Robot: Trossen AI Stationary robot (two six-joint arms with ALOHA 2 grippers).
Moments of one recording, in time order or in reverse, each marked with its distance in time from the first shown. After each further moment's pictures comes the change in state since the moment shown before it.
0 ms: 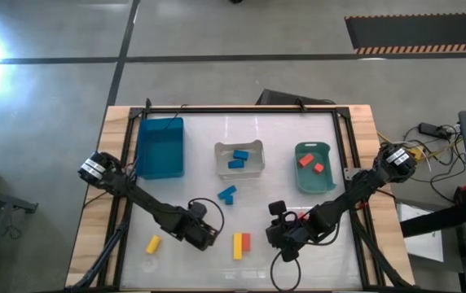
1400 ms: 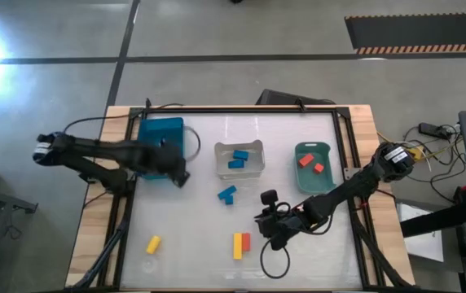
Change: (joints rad) left arm 0.491 -0.632 -0.025 -0.531 -0.172 0.697; right arm -0.093 0.000 0.000 0.115 0.094 -0.174
